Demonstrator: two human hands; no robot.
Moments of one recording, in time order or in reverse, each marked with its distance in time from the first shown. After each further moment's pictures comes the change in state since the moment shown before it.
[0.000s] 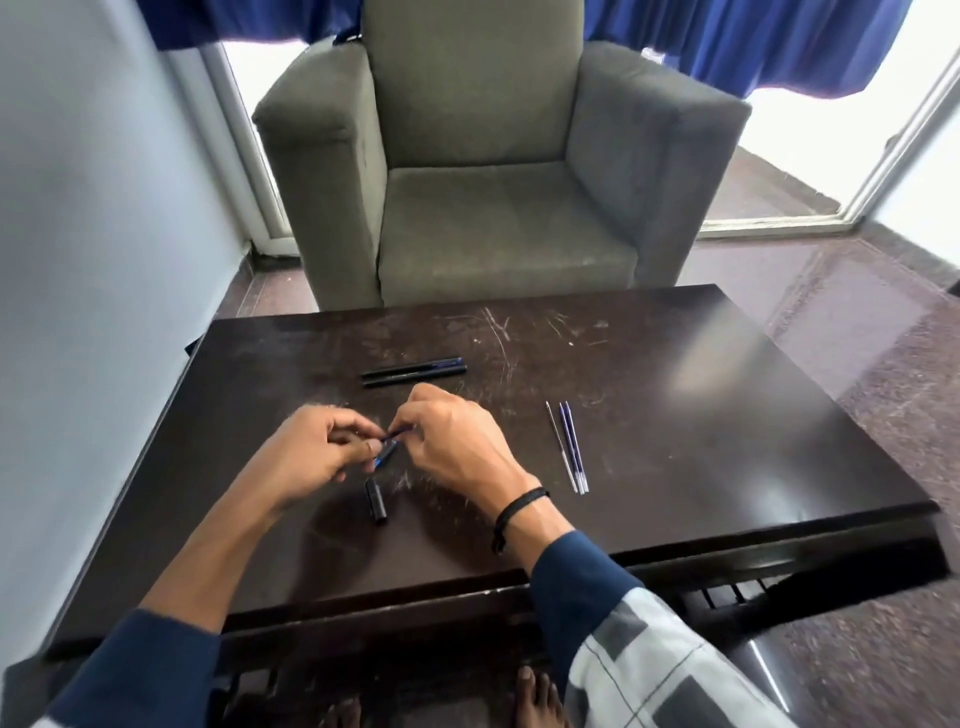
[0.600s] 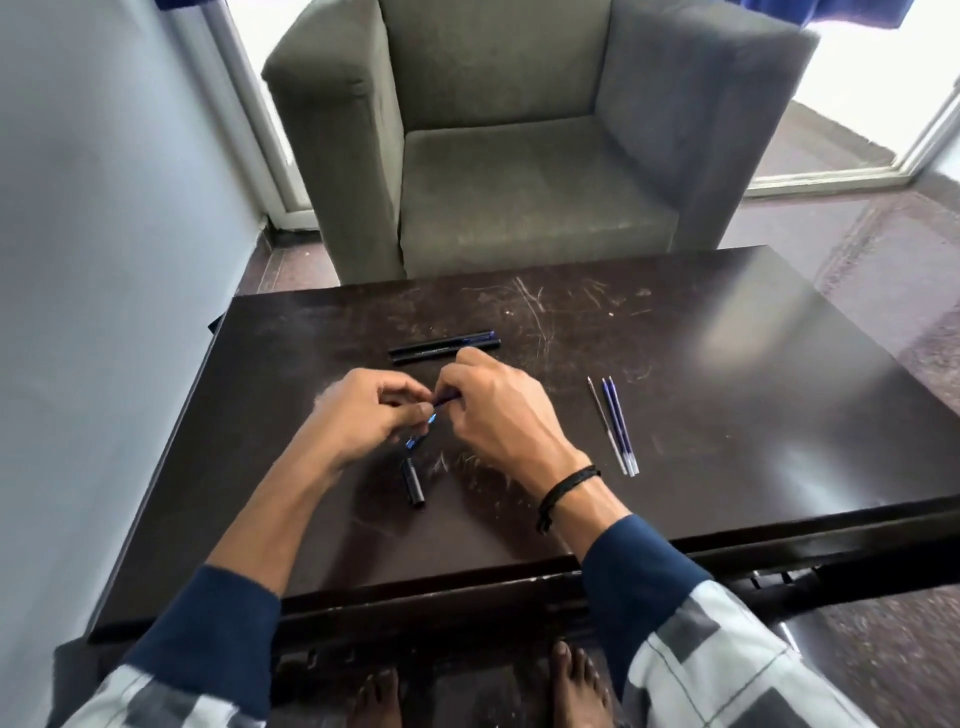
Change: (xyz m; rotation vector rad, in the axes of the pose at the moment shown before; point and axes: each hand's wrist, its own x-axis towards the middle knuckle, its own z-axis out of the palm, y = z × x) left_hand 0.029 0.005 0.008 -0.095 -0.030 -0.014; right_hand 0.012 0.013 0.008 -0.072 0.114 0.034
